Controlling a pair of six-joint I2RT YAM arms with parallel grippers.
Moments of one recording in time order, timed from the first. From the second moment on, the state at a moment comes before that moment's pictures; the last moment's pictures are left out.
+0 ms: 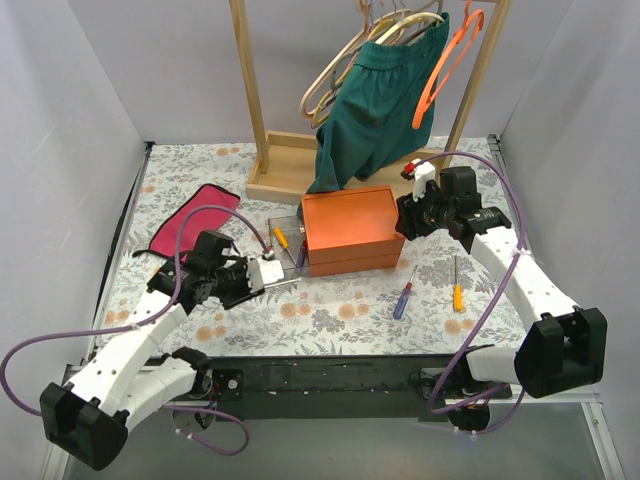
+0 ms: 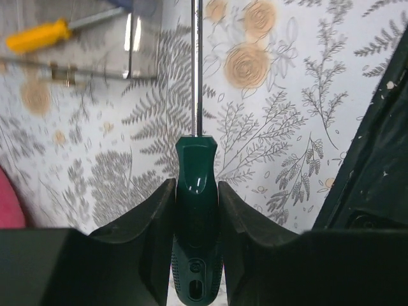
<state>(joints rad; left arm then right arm) -0.49 0.91 0.80 -0.88 0.34 0.85 0.28 1.28 1.05 -0.49 -0.34 -0.21</state>
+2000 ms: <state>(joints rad) -0.31 2.05 1.67 -0.99 0.57 0.02 0.26 1.25 1.02 -0.50 -0.31 -0.22</state>
